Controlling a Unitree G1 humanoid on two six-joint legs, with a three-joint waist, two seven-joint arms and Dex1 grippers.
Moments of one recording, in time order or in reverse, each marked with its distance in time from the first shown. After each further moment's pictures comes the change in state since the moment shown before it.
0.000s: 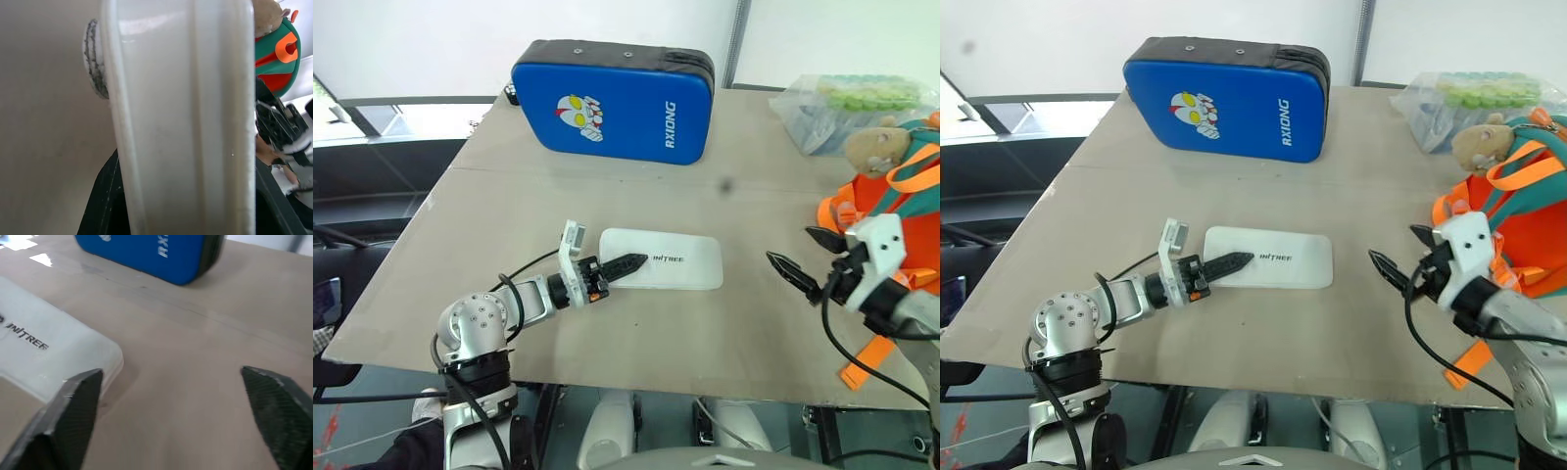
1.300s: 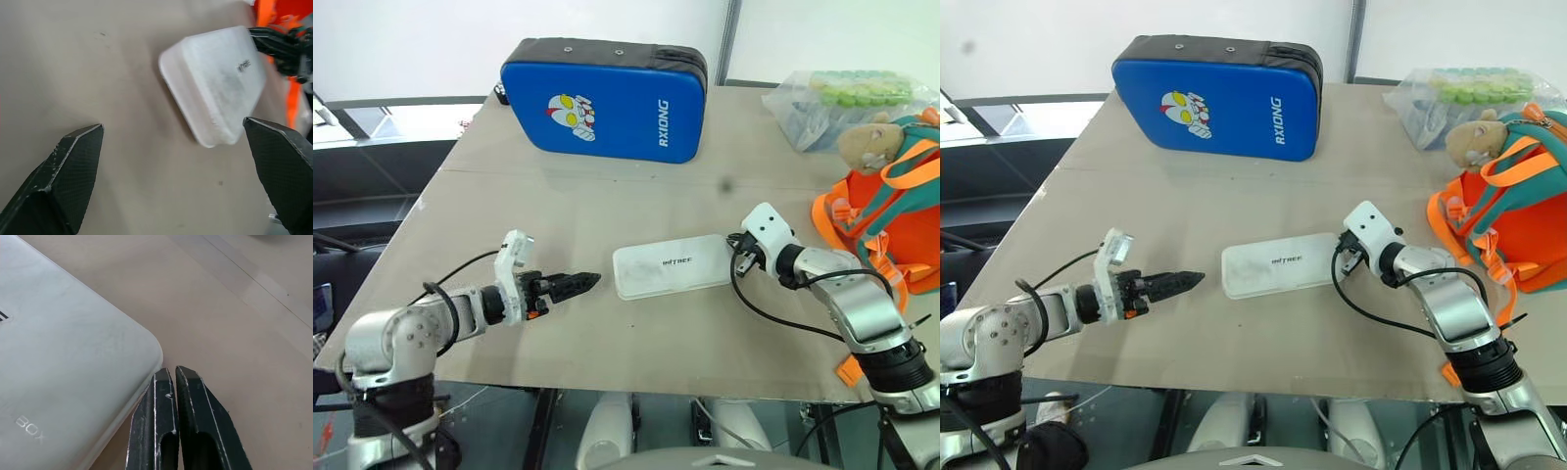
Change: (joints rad) left arm 0.152 0.347 -0.004 -0.082 0.115 -0.007 -0.229; right arm -0.508 -0.074 0.693 0.588 -0.418 -0.235 0.051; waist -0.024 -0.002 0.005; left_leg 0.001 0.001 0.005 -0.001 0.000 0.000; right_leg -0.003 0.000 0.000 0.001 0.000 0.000
